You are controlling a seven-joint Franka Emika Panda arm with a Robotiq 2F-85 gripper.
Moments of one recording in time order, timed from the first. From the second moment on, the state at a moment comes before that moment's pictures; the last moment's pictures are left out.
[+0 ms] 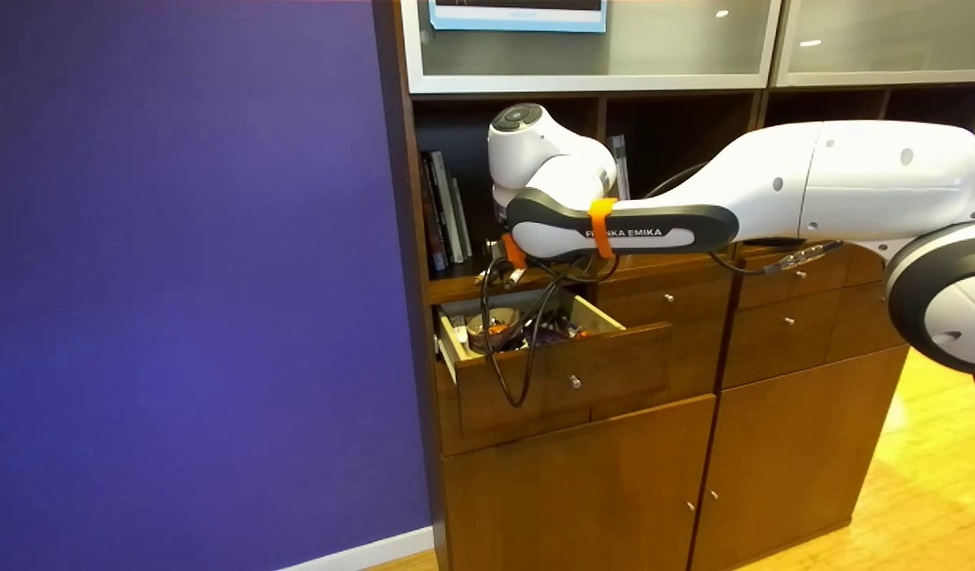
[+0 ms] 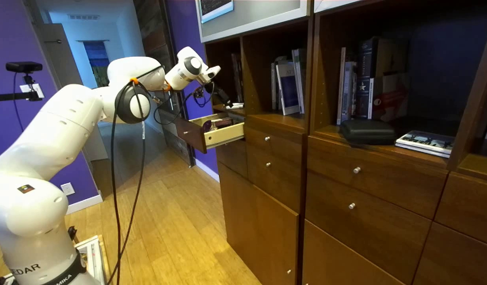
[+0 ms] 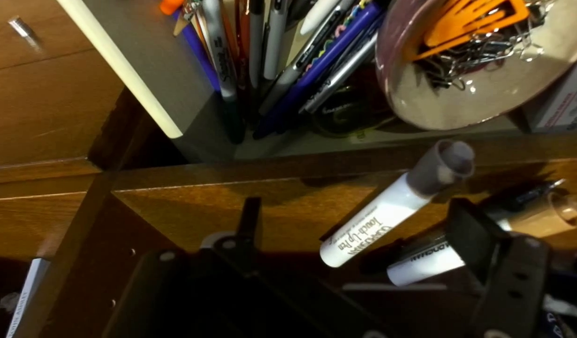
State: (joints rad) arm 0.50 0.84 0.03 -0.73 -0.58 1.91 0.93
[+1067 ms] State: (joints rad) arm 0.49 0.85 0.03 -0.73 -0.58 1.95 0.92
